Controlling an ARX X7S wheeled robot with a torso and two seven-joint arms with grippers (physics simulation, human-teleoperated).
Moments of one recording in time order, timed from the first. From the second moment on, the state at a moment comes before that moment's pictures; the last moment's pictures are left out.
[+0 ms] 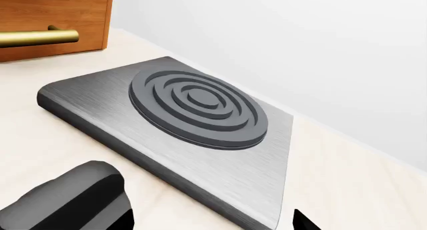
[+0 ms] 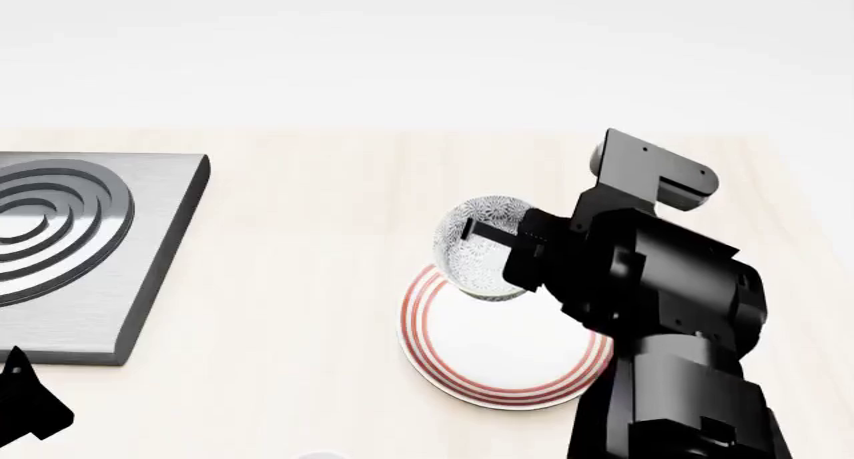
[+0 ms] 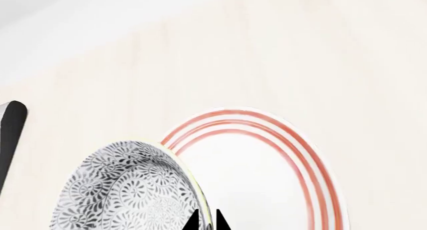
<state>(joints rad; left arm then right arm) -0.21 -0.34 -0.03 -0.03 -0.70 -0.19 -0.39 1.38 0.06 0.34 1.31 0.03 0.77 0.01</state>
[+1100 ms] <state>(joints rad) -0.21 -0.34 -0.02 -0.04 -0.71 -0.18 -0.40 1.33 0.05 0.64 1.31 -0.01 0.77 0.27</state>
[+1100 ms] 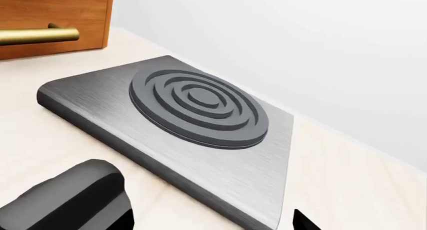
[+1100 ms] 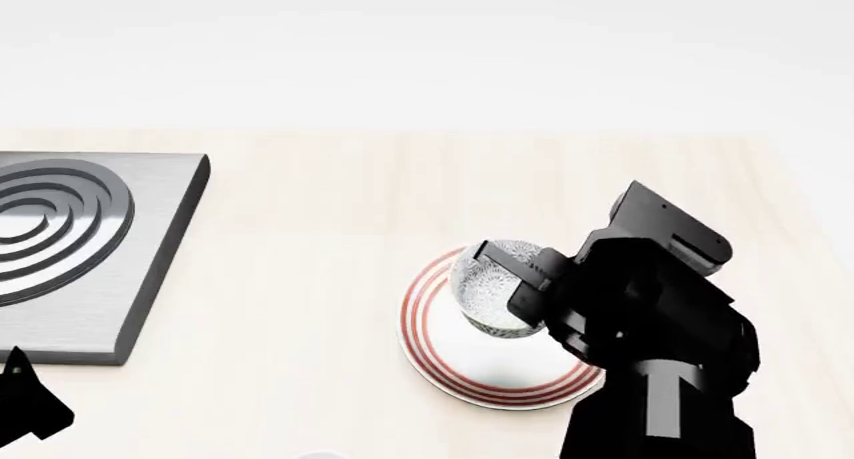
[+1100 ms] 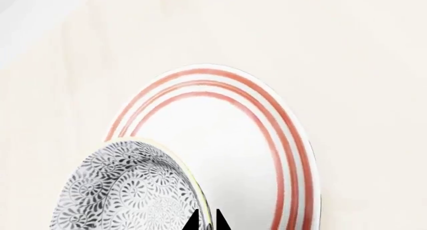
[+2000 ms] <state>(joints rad) -0.20 -0.35 -0.02 -0.03 -0.72 -0.19 -0.41 1.32 0.02 0.80 1.31 -0.01 0.70 0.41</state>
